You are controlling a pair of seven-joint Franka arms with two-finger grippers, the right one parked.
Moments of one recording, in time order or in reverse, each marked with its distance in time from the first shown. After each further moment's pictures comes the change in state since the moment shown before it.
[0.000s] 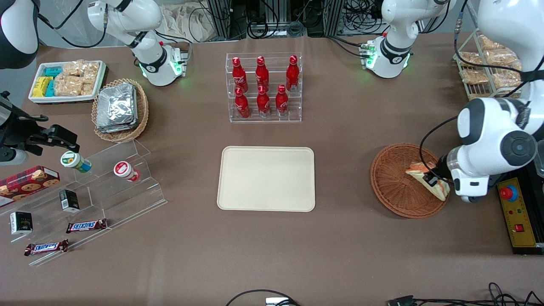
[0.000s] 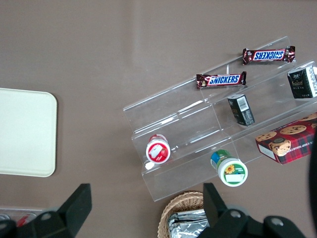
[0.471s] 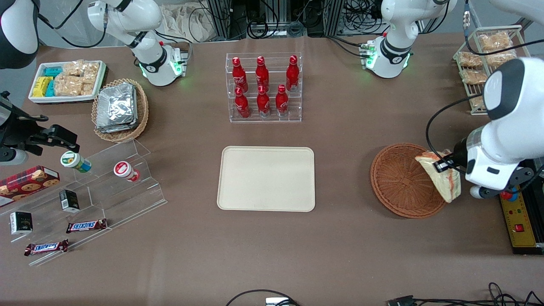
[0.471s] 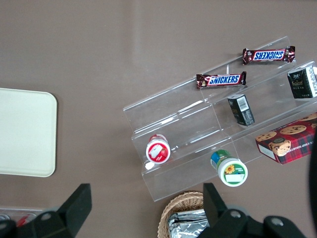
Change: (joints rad) arm -0.059 -0.016 -0.060 0.348 0.000 -0.309 0.338
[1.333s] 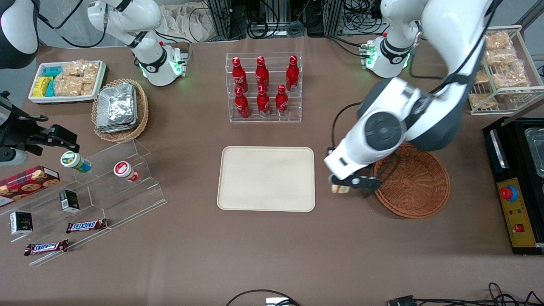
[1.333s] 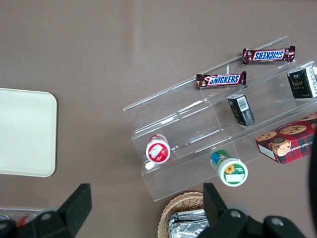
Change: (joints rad) arm -0.177 0.294 -0.297 0.035 0.119 0.099 -0.041
